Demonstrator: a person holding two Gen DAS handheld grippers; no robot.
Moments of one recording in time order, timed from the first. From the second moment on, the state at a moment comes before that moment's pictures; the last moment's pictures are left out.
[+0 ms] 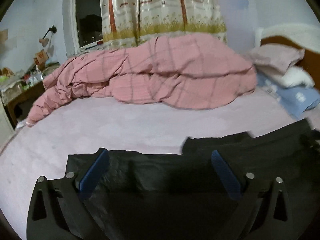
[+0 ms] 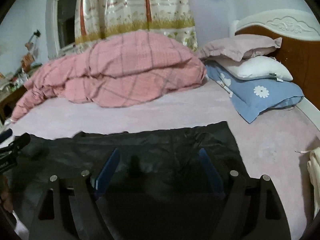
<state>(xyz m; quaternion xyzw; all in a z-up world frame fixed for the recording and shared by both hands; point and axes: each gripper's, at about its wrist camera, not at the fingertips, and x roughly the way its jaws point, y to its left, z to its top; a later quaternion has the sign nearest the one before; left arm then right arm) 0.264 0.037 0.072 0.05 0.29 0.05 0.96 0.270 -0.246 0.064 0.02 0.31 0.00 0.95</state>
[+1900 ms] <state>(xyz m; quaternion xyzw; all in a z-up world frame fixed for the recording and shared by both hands) 0.278 0.008 -0.017 0.00 0.46 -0.07 0.89 0.311 -0.155 -0.005 -0.04 0.49 0.14 0.86</state>
